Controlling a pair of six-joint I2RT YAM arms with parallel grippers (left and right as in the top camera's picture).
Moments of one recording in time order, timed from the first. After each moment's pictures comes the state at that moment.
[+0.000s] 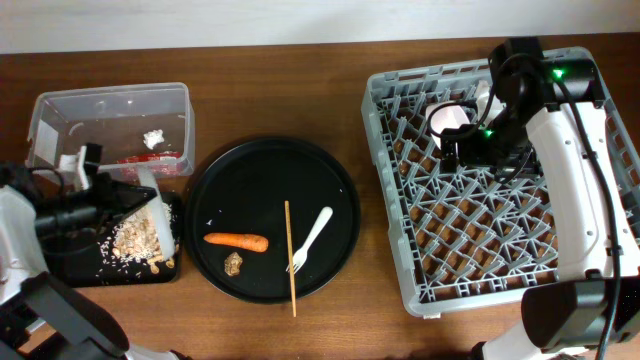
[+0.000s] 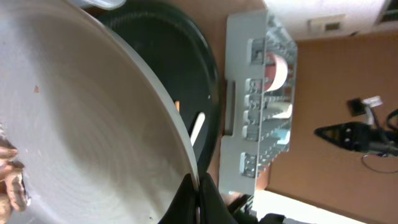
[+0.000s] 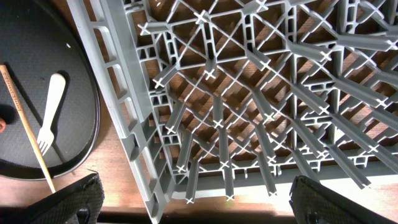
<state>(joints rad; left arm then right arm) 0.66 1.72 1.38 -1.43 1.00 0.43 0.03 1.75 1.85 -1.61 -0.09 0.11</state>
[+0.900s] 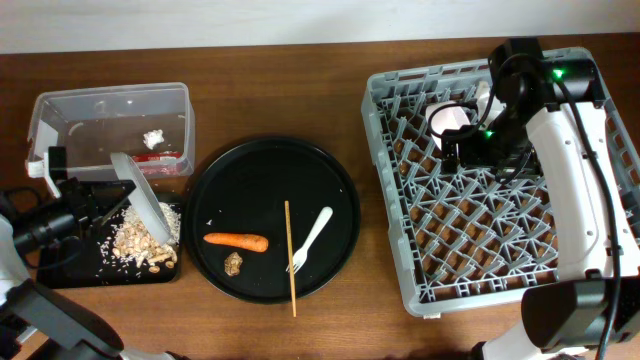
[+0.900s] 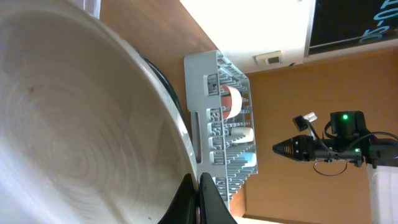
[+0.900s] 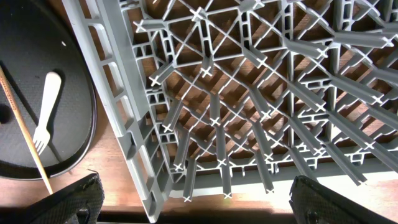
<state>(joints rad) 0.77 1.72 1.38 -1.50 1.20 0.58 0.03 1.75 1.85 -1.62 -0.08 0.10</state>
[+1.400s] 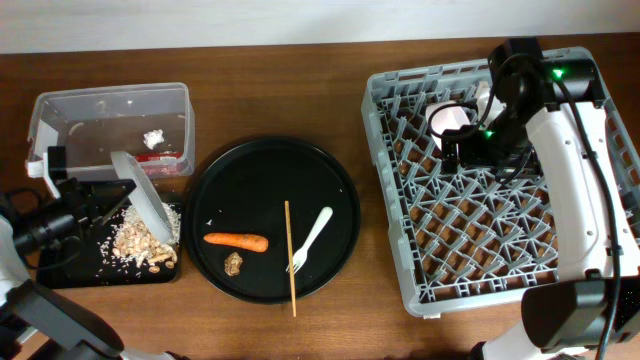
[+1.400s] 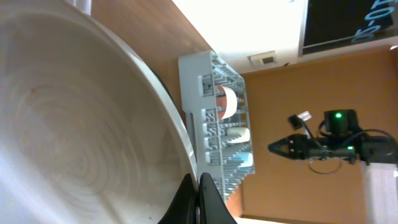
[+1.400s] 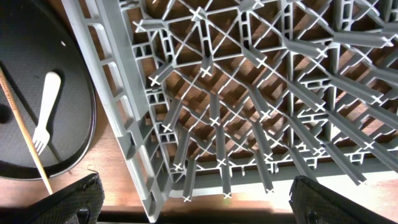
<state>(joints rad) 0.77 1.72 1.38 -1.50 1.22 0.60 0.03 1.75 1.85 -1.62 -0.07 0.10</state>
